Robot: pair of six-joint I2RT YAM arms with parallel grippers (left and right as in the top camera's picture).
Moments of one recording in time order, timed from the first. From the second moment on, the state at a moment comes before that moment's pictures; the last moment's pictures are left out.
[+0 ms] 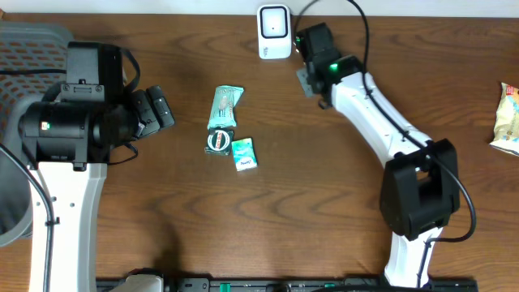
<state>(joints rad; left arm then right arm) -0.05 1.36 1.68 -1.39 -0.06 -0.44 0.42 2.05 1.69 -0.59 0.40 -0.09</state>
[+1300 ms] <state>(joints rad) -0.05 1.36 1.68 -1.39 -0.06 -0.44 0.46 2.54 2.42 -0.51 0.37 -0.67</state>
